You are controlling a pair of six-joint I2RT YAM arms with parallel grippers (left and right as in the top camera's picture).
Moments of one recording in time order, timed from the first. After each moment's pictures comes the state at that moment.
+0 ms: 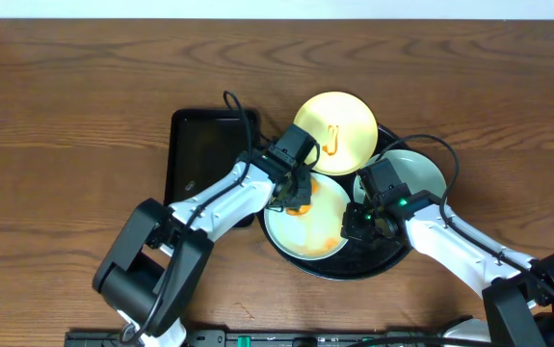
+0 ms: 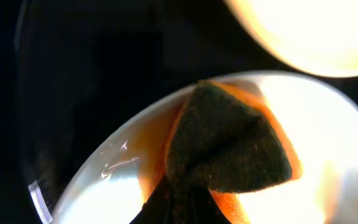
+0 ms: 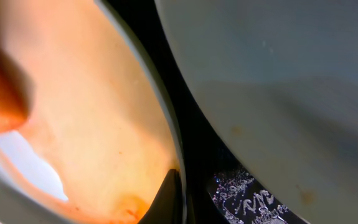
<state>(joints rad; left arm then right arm) -0.62 1.82 1.10 -0.58 0.11 -0.59 0.46 1.54 0.70 -0.49 -0.26 0.71</state>
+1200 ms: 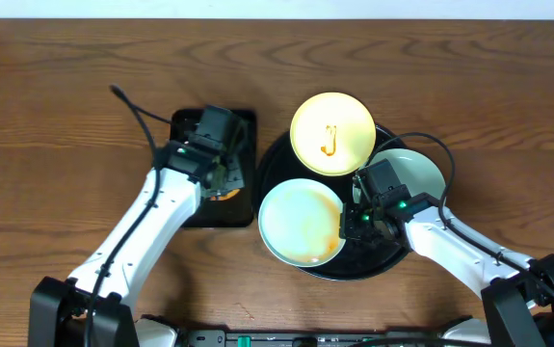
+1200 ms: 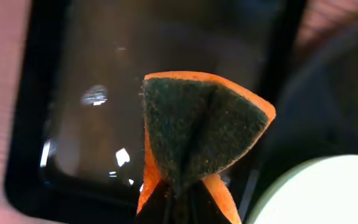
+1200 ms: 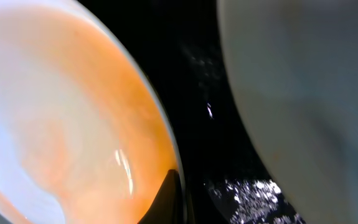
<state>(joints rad) -0.33 1.50 1.07 -0.84 -0.11 -0.59 0.46 1.54 0.68 -0.41 -0.28 0.60</state>
